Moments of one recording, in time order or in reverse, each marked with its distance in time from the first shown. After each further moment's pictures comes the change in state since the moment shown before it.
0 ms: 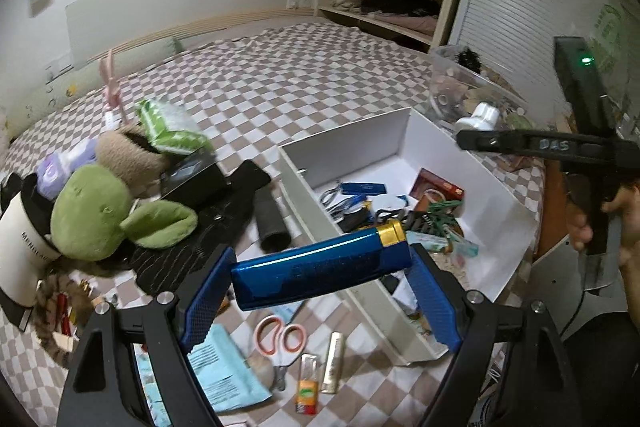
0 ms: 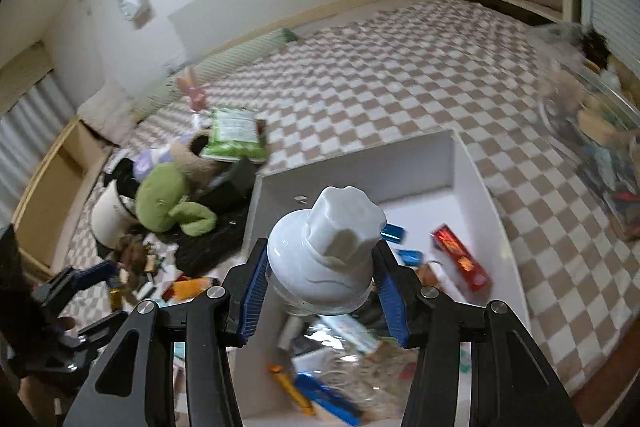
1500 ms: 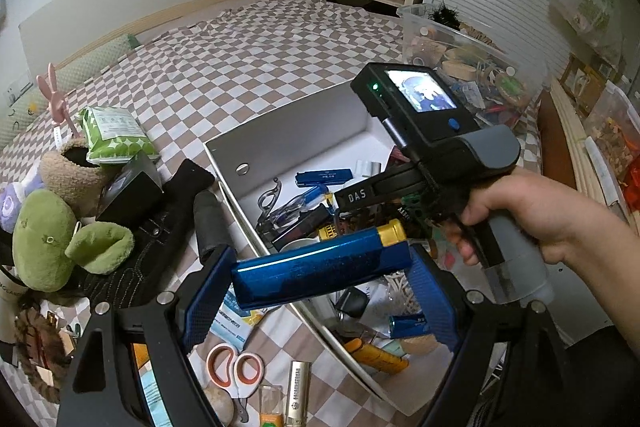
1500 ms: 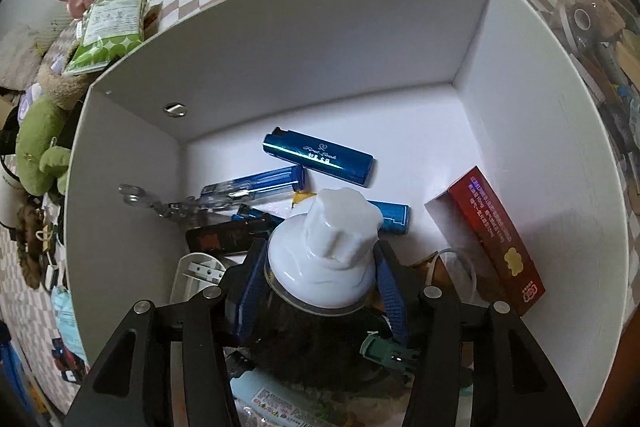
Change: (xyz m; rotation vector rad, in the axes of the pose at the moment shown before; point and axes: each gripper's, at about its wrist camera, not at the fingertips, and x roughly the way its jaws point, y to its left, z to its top) left arm 0.062 -0.058 0.015 0.087 0.092 -0.041; right arm 0.151 -0.029 -0.006 0.043 0.414 -0.226
